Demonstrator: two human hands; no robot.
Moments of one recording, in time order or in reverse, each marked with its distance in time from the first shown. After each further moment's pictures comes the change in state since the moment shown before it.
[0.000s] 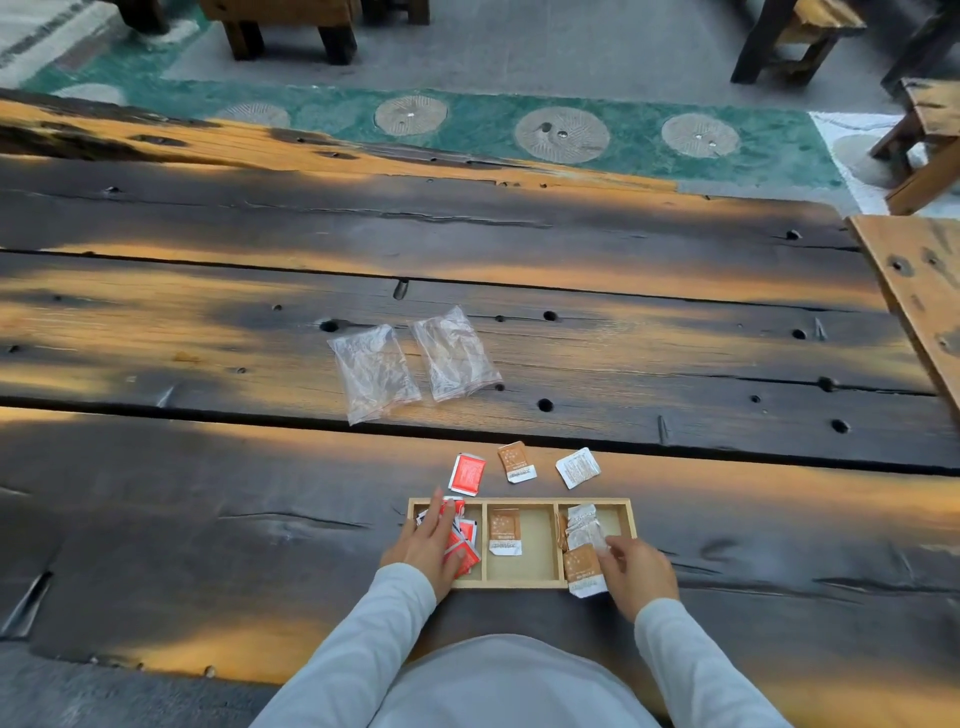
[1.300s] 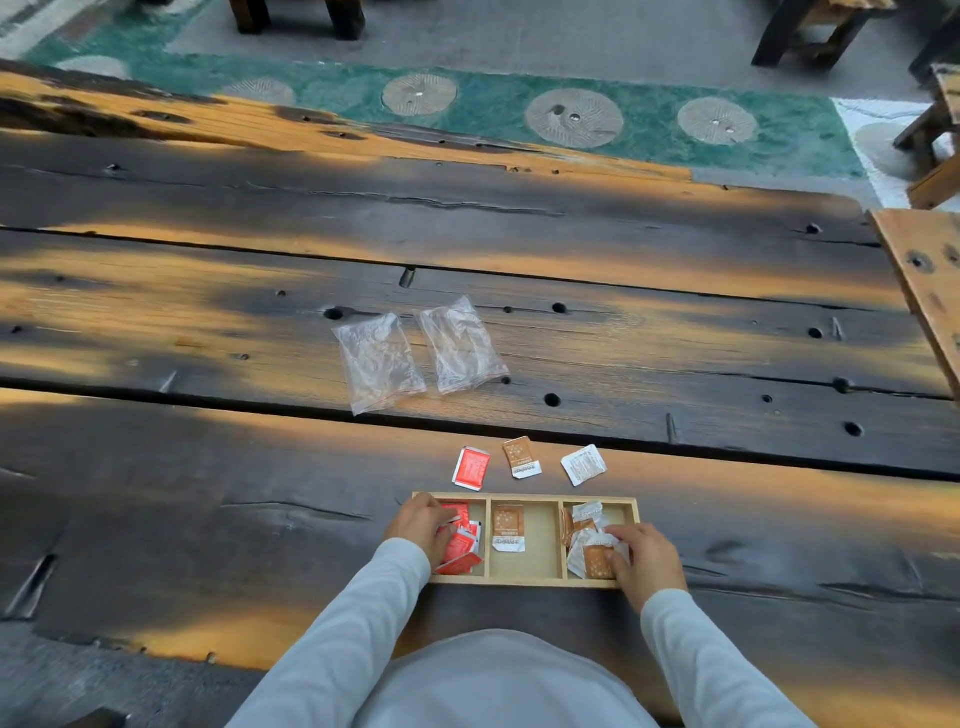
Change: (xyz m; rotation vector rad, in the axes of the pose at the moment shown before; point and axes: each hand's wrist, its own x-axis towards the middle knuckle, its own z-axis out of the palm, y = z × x) left_hand 0.022 -0.011 -0.005 -0.285 0.157 -0.061; right_hand 0.020 0.010 0.003 -0.029 0.004 -0.108
